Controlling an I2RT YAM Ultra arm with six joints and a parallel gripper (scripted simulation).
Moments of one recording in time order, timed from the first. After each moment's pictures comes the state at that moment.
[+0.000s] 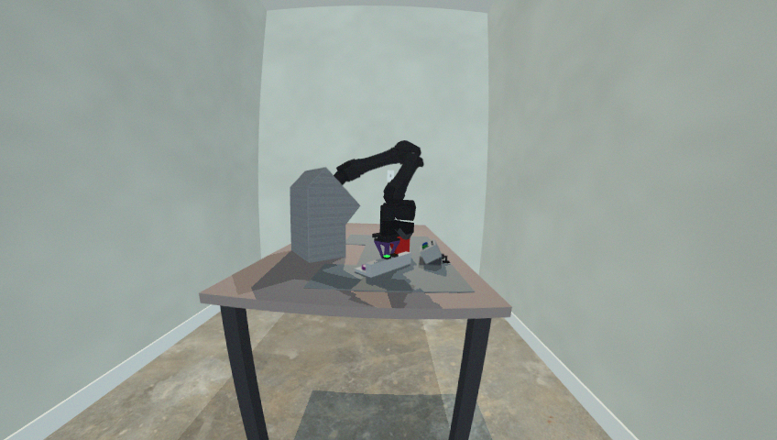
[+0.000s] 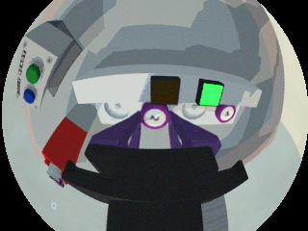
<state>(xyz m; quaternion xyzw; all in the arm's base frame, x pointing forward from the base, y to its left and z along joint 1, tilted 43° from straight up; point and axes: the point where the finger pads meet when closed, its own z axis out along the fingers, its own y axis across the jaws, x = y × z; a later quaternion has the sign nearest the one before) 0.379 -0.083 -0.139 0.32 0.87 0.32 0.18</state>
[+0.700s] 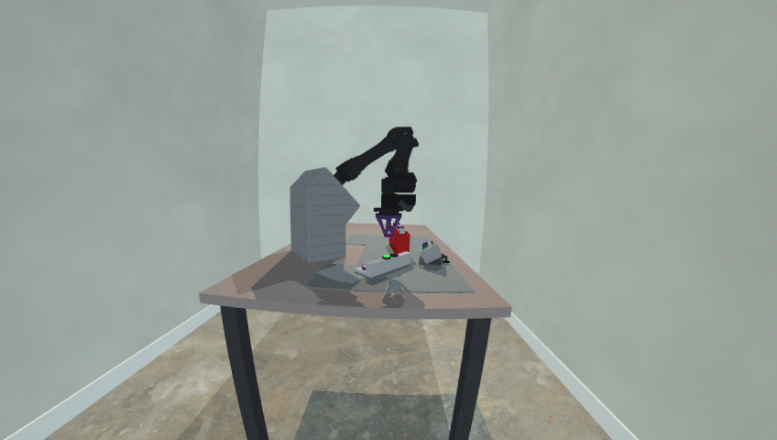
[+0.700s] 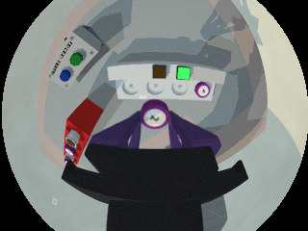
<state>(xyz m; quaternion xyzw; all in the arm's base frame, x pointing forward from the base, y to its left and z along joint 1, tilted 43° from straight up) 0.333 -0.130 -0.068 0.33 0.87 0.32 0.19</state>
